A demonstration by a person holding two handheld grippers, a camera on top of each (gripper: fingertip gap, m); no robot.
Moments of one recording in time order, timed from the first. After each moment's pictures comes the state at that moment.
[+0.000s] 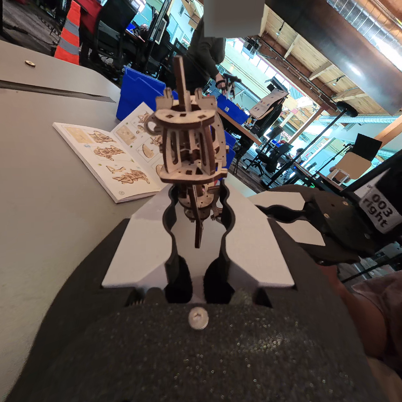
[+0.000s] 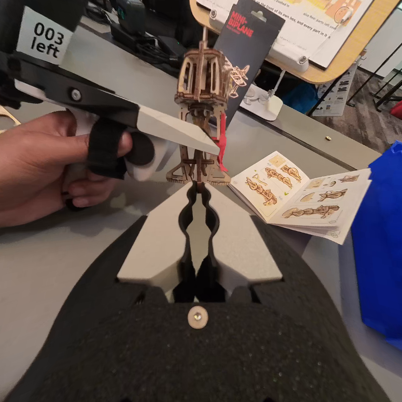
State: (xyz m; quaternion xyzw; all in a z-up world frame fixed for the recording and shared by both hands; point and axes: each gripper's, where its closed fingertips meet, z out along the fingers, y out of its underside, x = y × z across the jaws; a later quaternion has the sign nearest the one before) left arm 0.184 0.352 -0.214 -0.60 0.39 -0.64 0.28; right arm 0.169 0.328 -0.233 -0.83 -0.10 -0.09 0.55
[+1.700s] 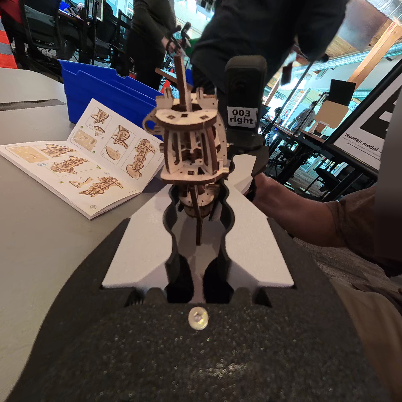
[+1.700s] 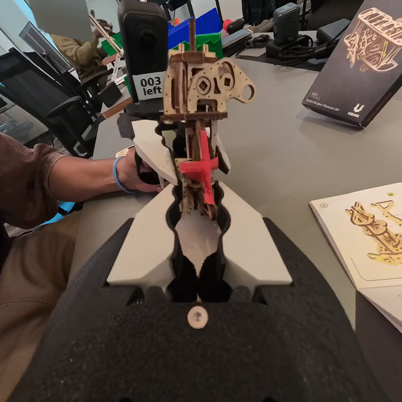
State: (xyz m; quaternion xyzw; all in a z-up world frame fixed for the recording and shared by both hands) left arm 0.183 0.319 -0.209 -0.52 0.49 -0.64 0.27; right arm 0.156 0.331 -0.231 -0.77 -0.21 0.36 0.48
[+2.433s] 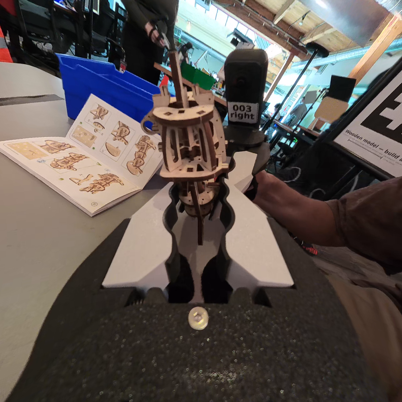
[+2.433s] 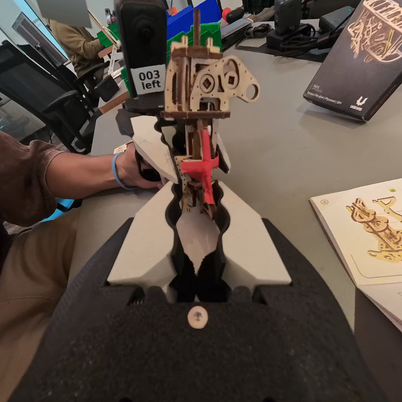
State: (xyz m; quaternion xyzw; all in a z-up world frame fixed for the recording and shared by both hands) left arm 0.183 0.322 -0.213 -0.53 0.50 -0.64 0.26; right arm 0.156 0.331 -0.236 -0.78 -0.21 0.35 0.47
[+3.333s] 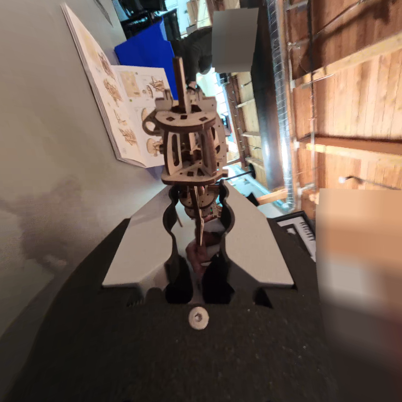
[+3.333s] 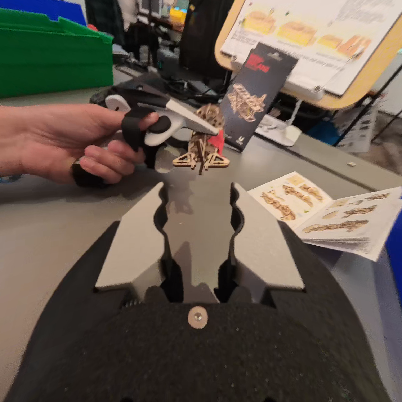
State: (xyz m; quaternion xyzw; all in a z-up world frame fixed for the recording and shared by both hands) left arm 0.170 0.388 -0.233 -0.63 0.19 -0.75 0.00; right arm 0.159 0.322 -0.235 -0.77 -0.13 -0.02 0.62
